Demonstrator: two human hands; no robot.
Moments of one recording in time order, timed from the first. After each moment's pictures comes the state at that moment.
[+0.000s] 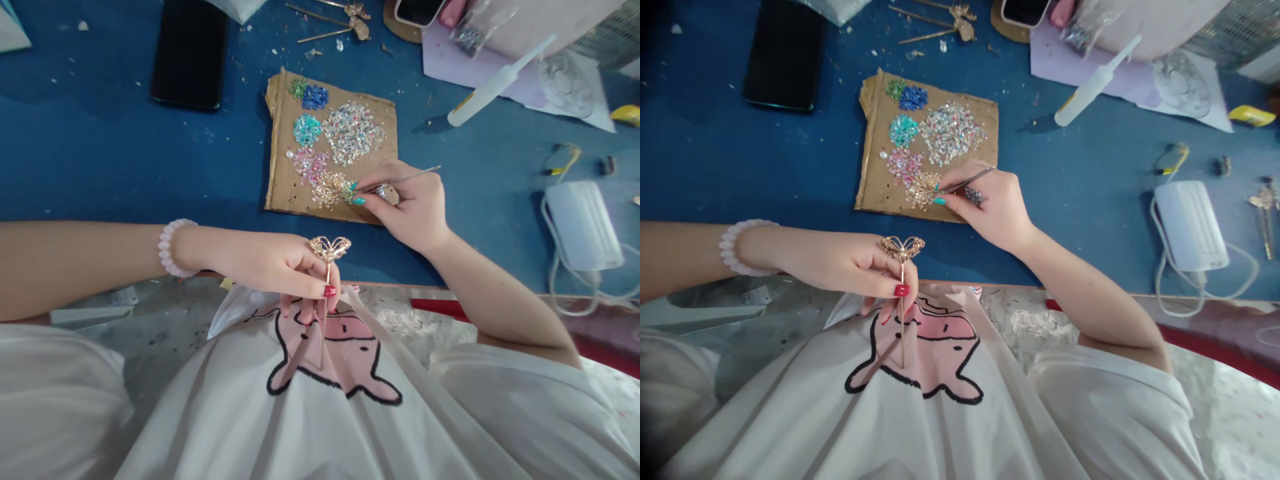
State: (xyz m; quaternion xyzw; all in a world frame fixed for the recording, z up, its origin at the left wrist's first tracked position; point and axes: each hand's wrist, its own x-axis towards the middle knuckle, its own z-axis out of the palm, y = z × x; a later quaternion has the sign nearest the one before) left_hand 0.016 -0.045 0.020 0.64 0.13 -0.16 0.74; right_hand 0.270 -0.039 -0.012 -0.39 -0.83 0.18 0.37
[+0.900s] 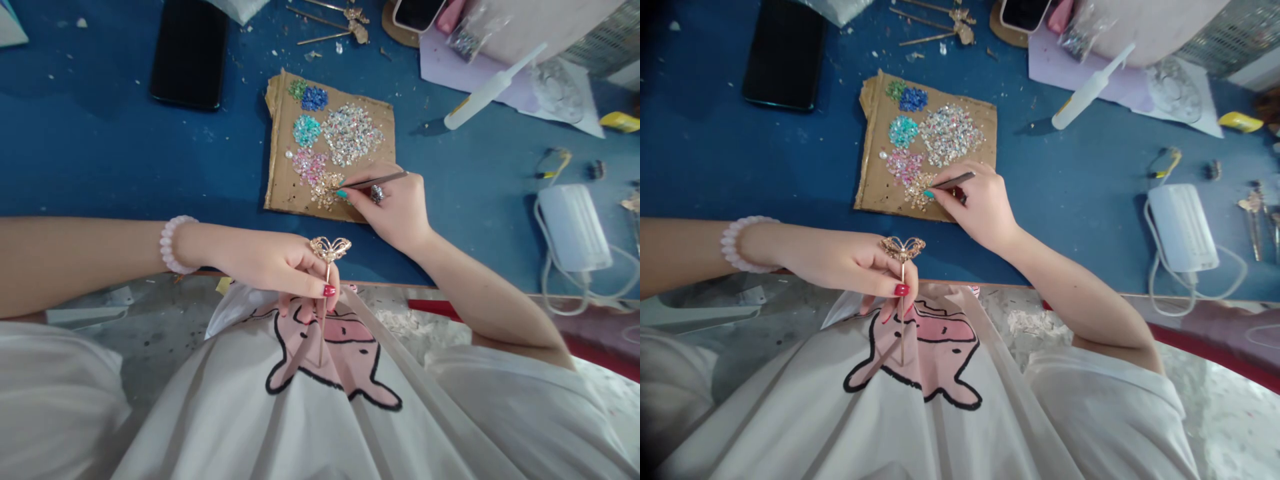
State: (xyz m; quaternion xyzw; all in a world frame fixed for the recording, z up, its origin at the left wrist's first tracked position) left_hand 0.018 -0.045 0.019 0.62 0.12 -0.16 0.76; right_hand 0.254 -0.039 -0.015 -0.47 -0.81 0.13 0.32
